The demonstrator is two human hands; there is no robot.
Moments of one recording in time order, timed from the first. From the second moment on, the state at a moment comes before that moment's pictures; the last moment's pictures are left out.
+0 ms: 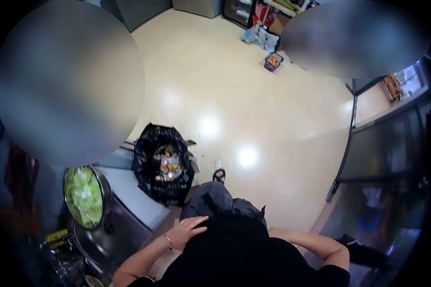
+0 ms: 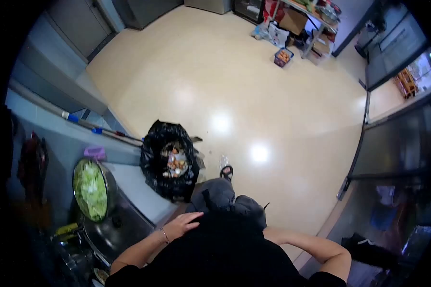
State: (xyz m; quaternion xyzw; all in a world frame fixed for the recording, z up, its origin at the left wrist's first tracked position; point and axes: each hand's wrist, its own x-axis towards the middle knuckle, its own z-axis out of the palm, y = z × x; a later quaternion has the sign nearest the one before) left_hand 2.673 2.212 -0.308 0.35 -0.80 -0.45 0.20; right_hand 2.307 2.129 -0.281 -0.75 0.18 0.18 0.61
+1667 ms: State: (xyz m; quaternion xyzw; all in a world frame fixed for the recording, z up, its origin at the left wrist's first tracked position) left_hand 3.554 1.916 -0.186 0.92 0.00 0.05 0.38; right_hand 3.497 1.570 -0.296 -0.72 -0.47 0.48 0.20
